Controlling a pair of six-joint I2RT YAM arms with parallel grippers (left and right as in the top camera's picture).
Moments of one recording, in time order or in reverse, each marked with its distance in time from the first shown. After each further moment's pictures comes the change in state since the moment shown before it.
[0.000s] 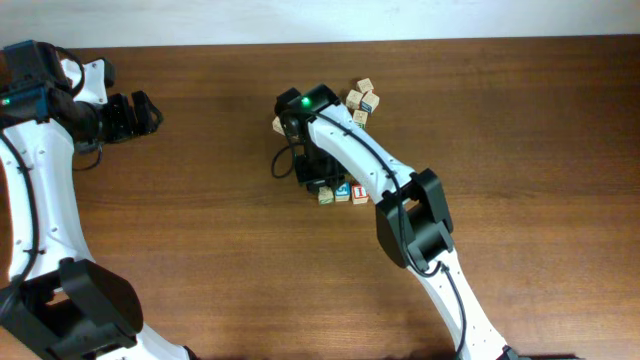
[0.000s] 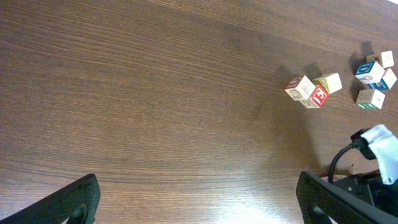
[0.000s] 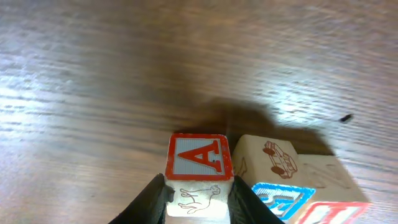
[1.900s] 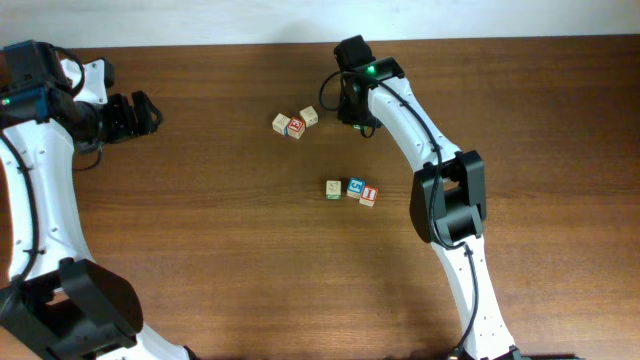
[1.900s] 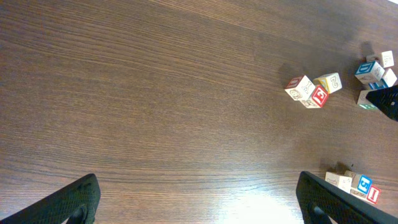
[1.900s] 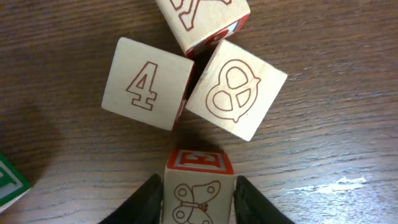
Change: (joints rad) left arm 0.000 0.000 0.000 0.000 0.000 0.000; right arm -0.236 0.024 0.010 0.478 0.185 0.115
